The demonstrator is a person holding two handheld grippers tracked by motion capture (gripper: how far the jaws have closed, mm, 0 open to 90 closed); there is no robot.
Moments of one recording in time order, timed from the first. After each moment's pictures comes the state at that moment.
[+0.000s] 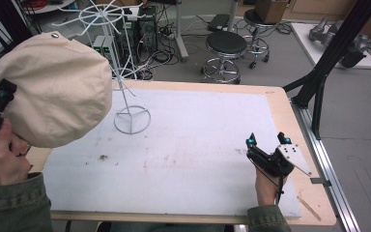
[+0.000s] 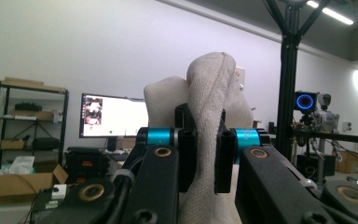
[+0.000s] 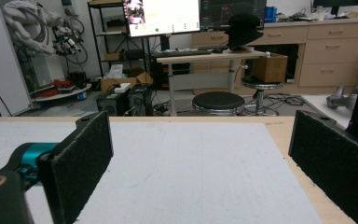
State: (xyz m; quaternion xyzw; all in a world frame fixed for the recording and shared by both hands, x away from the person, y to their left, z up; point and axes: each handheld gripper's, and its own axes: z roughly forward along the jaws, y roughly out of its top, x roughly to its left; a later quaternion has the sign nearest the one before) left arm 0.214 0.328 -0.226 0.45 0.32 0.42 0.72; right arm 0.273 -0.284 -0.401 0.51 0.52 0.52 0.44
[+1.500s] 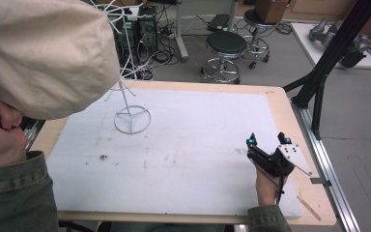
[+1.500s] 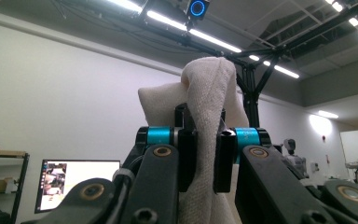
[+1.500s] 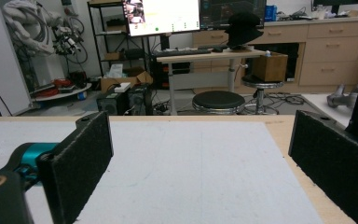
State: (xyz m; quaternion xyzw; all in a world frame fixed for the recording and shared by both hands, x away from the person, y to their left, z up) left arm 0.217 0.310 -0.164 0.39 0.21 0.43 0.79; right arm 0.273 -0.286 -0.402 0.51 0.52 0.52 0.44
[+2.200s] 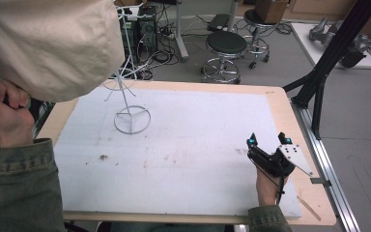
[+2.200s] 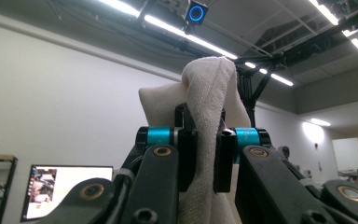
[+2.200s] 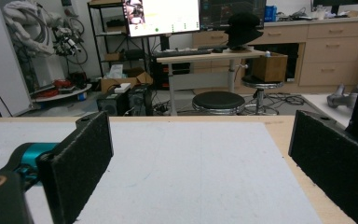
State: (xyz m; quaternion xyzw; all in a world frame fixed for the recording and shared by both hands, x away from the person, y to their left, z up) left arm 0.256 0.309 -0.153 0.38 0.21 0.41 0.80; right arm 0.272 -0.287 -0.401 0.51 0.52 0.53 0.44
